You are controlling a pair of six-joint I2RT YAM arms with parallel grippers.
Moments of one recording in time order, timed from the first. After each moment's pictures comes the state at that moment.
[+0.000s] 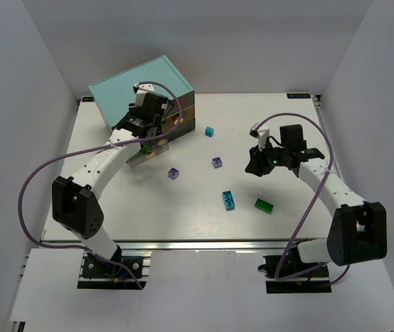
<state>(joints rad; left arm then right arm) -0.48 1.62 1.52 -0.64 -0.72 -0.36 0.21 1.35 0.95 -0.45 -0.64 -0.38</state>
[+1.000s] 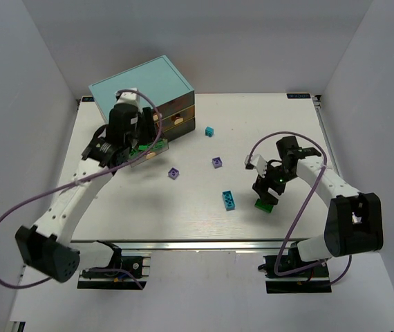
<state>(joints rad) -0.41 1.31 1.33 -0.54 -0.29 -0.35 0.20 1.41 0.95 -0.88 -0.47 -0.95</state>
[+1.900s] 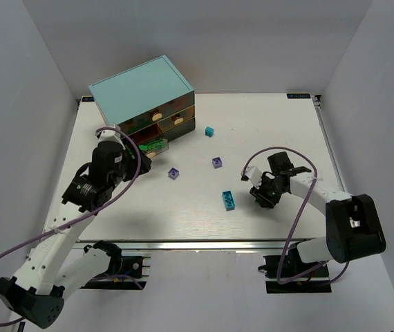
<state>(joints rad) -0.43 0.88 0.99 -0.65 -0.19 -0.63 0.28 1.39 0.69 -0.57 -0.29 -0.82</state>
